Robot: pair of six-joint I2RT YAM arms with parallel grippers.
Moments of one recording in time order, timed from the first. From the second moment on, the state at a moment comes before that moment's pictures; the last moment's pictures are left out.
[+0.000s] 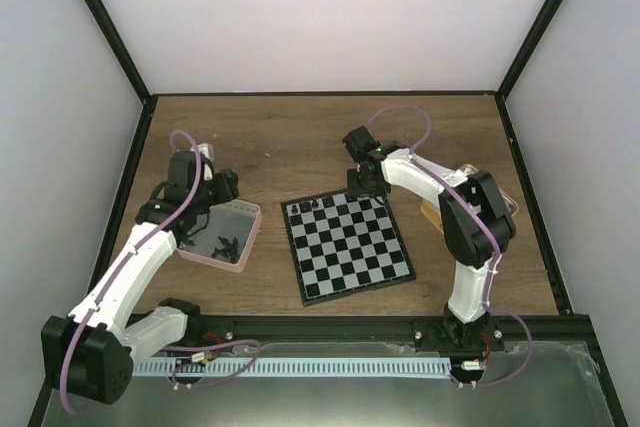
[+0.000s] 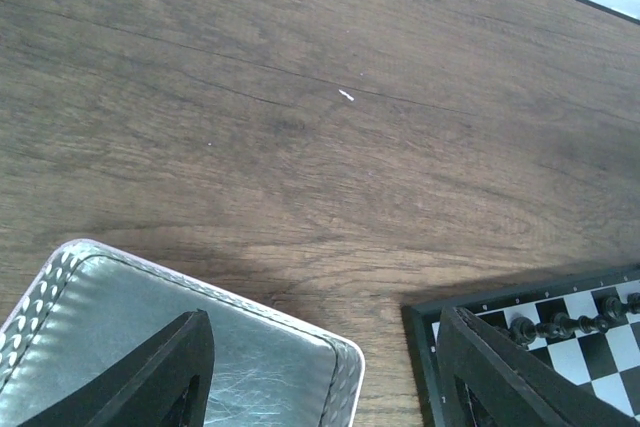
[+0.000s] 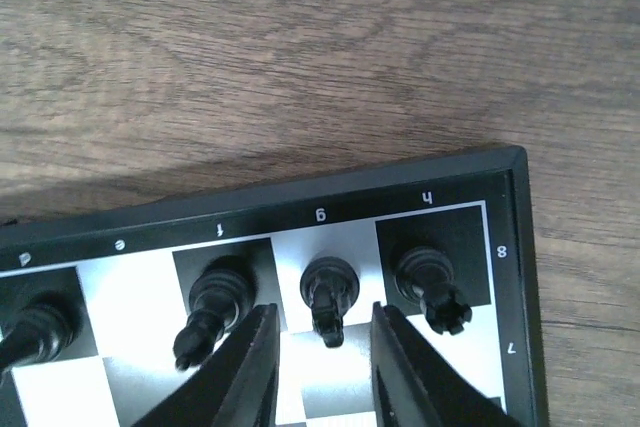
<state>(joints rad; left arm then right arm) -0.25 1.03 0.80 -0.47 -0.02 -0.44 0.55 1.87 1.34 -0.72 0.11 0.44</state>
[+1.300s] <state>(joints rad) -0.25 1.31 0.65 -0.65 -0.01 -0.78 0.55 1.48 1.14 -0.57 0.03 0.46</state>
